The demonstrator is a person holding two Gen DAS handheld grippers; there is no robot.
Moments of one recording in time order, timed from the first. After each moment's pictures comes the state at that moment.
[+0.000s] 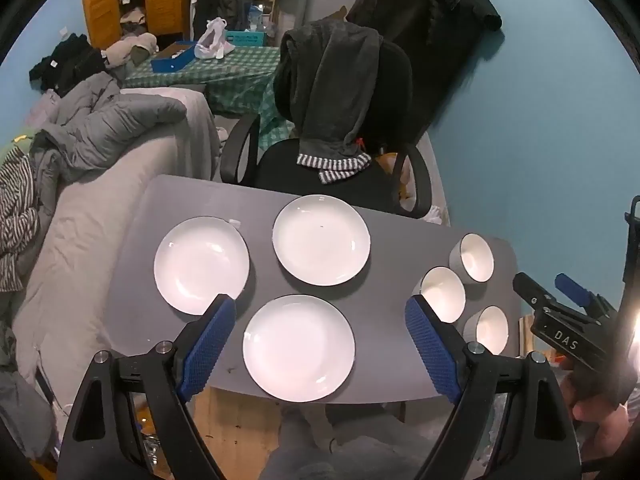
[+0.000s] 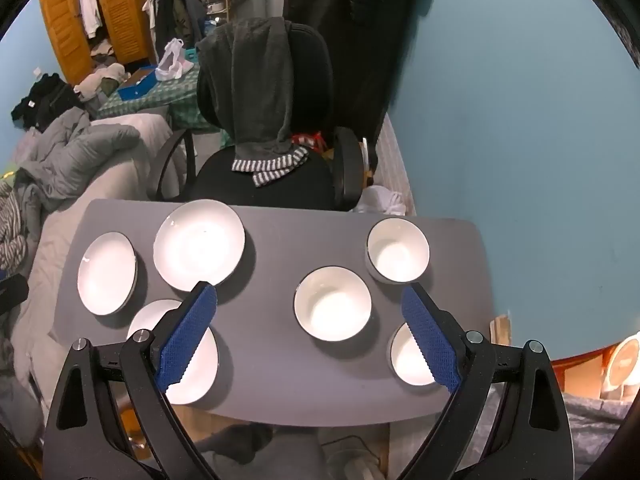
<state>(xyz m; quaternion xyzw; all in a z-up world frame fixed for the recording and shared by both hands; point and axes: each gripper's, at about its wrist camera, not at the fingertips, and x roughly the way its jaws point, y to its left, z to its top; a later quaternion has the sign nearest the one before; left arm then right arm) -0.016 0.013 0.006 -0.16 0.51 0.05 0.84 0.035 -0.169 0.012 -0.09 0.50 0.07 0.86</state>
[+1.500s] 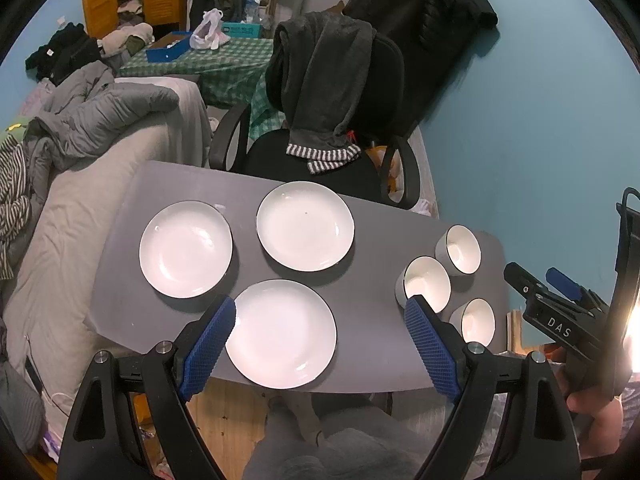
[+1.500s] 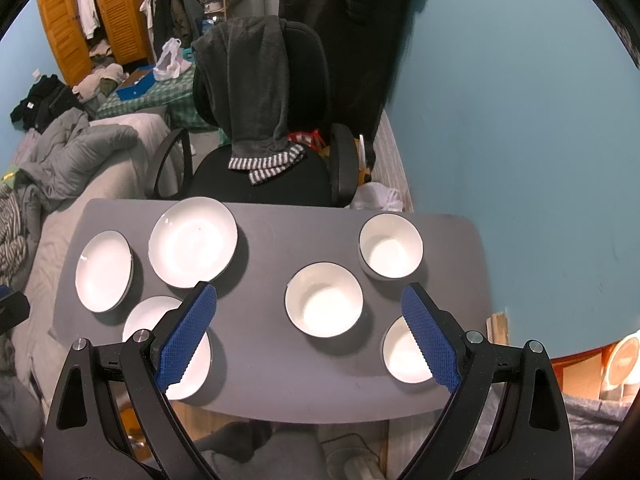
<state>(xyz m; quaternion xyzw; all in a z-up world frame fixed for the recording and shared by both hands) -0.015 -0.009 -0.002 -0.17 0.52 0.05 0.83 0.032 -0.180 0.013 -0.08 0.50 0.07 0.86</state>
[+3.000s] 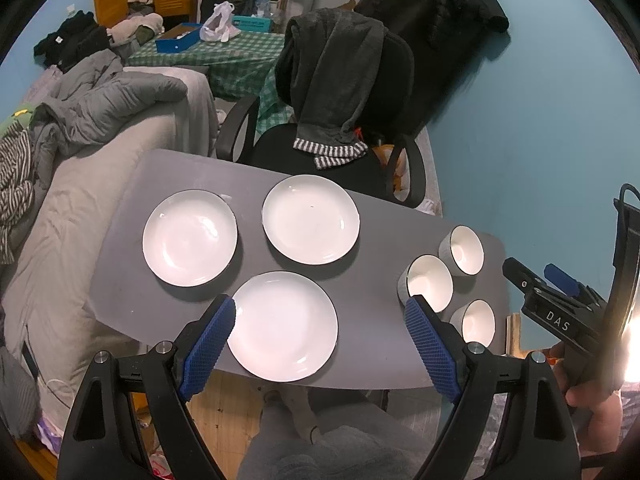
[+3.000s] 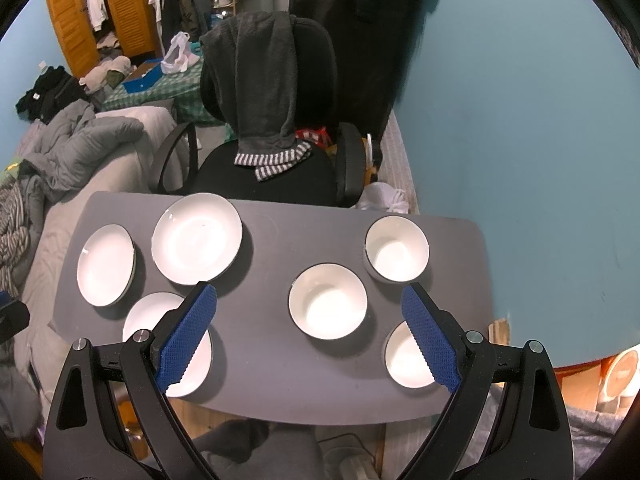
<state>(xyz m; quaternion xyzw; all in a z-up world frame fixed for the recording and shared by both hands) -0.023 -0.005 -0.006 -0.18 0.53 0.07 0.83 0.037 -0.171 0.009 -0.09 0.50 0.09 0.85</state>
